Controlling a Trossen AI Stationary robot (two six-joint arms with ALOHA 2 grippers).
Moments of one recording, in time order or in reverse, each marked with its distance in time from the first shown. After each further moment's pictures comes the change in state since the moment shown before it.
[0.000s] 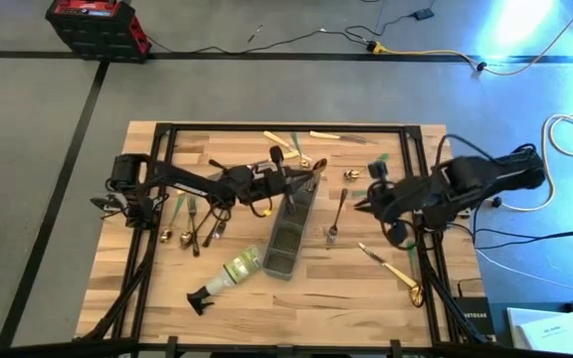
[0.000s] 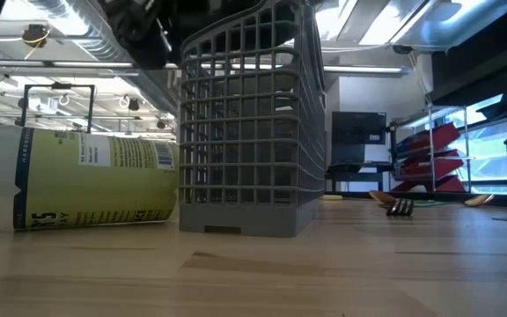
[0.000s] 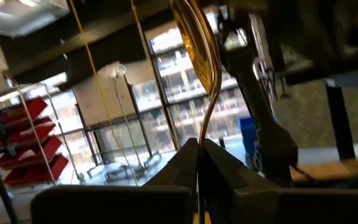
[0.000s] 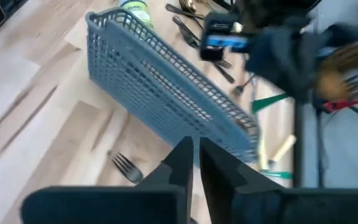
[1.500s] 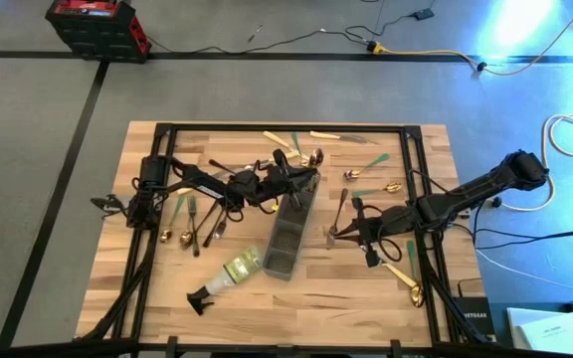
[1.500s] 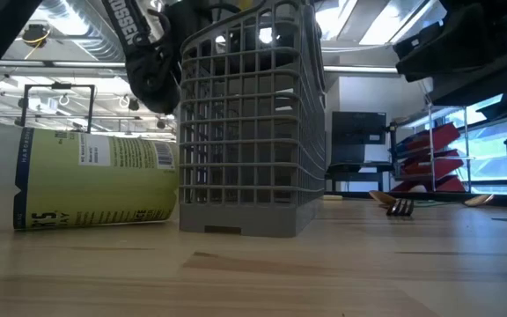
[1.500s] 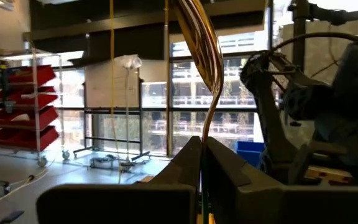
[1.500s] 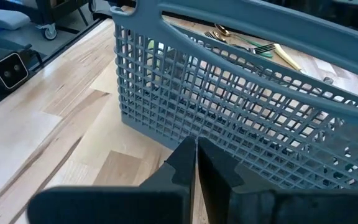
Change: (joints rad) left arm 0.035 0.201 0.000 0.245 -0.017 -0.260; right arm 0.021 -0.107 -0.869 1.121 -0.096 0.164
